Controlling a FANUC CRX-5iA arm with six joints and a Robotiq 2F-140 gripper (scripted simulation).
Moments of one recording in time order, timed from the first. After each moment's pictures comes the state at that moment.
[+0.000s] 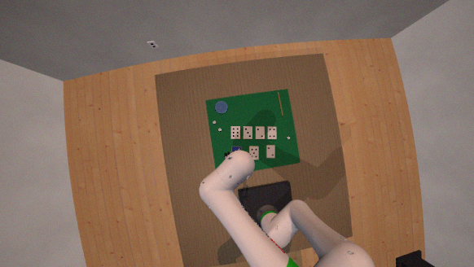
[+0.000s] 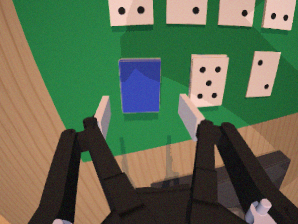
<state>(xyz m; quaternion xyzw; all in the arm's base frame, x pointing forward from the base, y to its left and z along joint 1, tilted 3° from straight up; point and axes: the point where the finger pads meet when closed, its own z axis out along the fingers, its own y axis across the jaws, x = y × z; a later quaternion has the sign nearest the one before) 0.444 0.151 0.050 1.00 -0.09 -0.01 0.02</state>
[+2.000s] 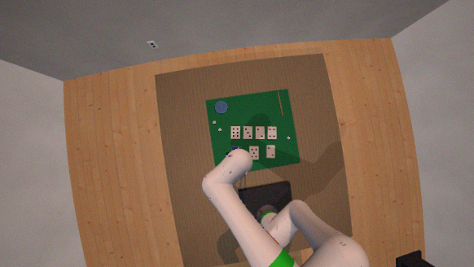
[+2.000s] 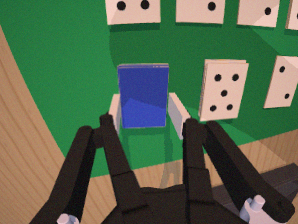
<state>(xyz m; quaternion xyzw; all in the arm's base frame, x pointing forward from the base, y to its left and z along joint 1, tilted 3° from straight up) 0.443 0.151 -0.001 1.00 -0.09 -0.01 0.02</state>
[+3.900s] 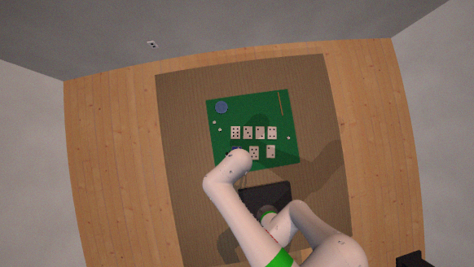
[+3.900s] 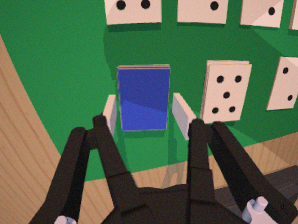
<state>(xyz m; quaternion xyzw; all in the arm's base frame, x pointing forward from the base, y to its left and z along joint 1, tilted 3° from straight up) 0.443 0.150 -0.009 1.00 -0.09 -0.01 0.02</state>
